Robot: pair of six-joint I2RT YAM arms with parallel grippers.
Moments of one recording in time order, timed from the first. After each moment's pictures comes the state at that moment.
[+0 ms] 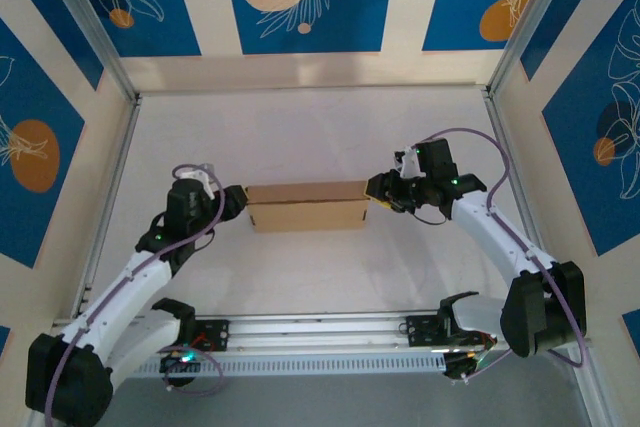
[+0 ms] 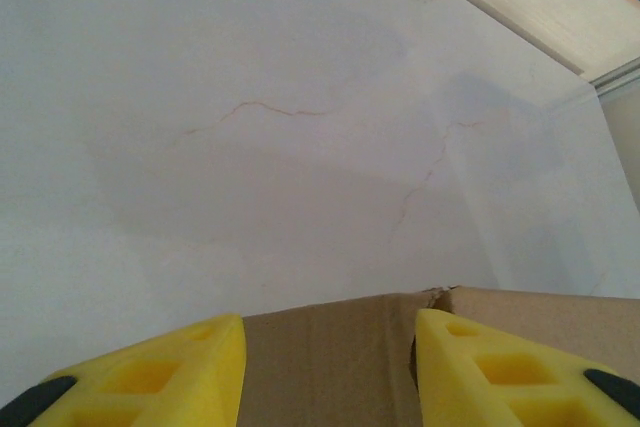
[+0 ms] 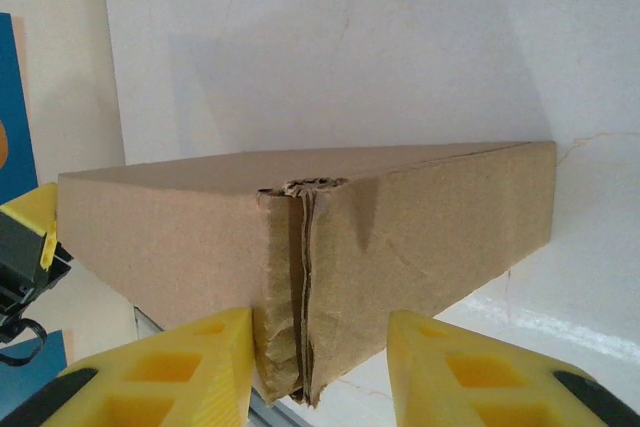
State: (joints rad) left arm -0.32 0.88 0.51 -0.19 0.10 -0.66; right arm 0.27 1.23 0.87 -0.57 -0.60 0.66
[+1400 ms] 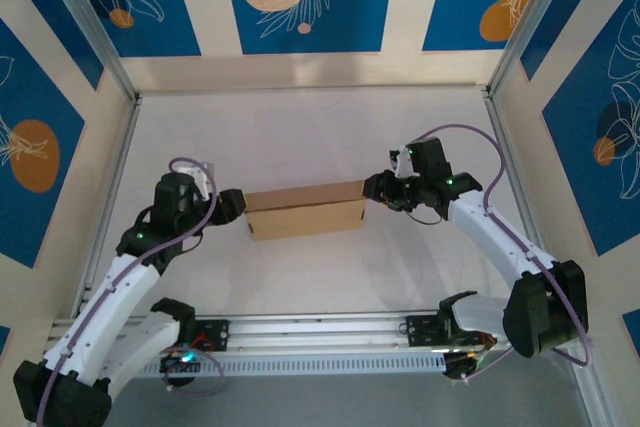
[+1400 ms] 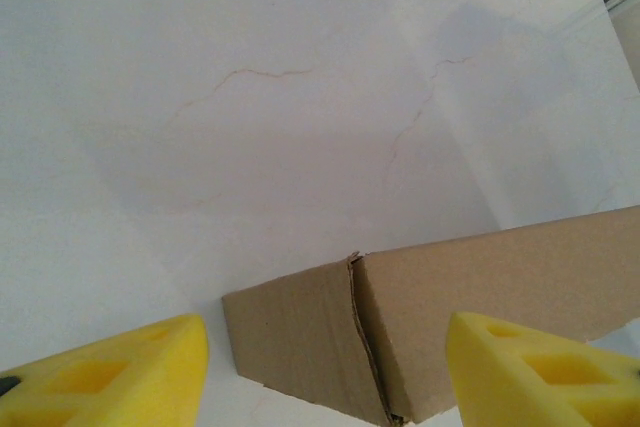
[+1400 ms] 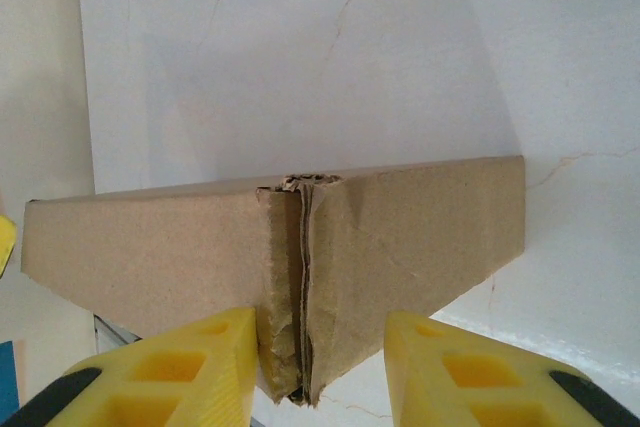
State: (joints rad) left arm -0.32 0.80 0.71 -0.54 0.16 -0.49; right arm 0.32 1.23 0.90 -0.58 -0.51 0.64
